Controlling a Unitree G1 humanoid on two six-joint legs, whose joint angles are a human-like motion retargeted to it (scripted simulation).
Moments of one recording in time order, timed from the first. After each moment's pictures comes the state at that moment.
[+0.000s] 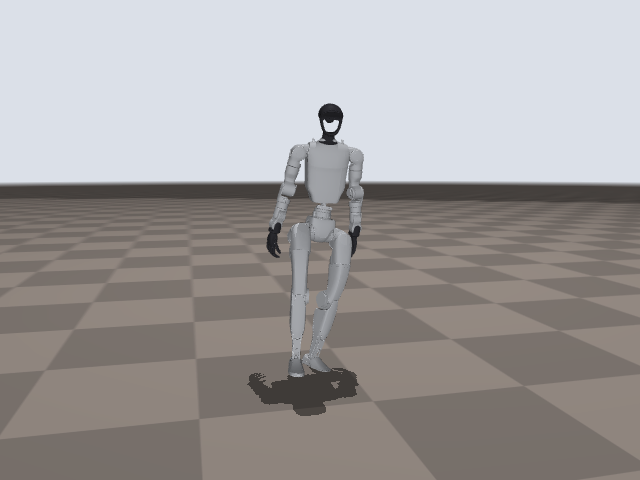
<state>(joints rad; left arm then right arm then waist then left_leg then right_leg) 0.07 0.06 0.37 1.48 0.15 0.09 -0.23 0.05 -0.22 -0.04 1.42 -0.46 0.18 0.19 -0.19 0.12 0.10 -0.09 0.00 0.30 0.12 -0.11 0.12 -0.49 -0.07 -0.30 0.46 -0.06 -0.02</state>
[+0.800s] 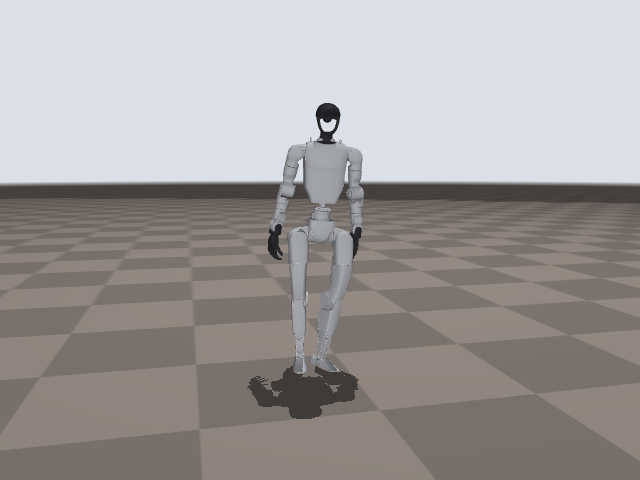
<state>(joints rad) 0.08 0.07 0.35 1.48 0.16 0.10 -0.22 0.06 -0.20 0.01 1.38 -0.49 0.20 0.21 -0.12 0.04 -0.03 -0.10 -0.01 0.44 0.05 -0.11 0.06 -0.08 0.06 -0.25 0.06 -0.05 -0.01</state>
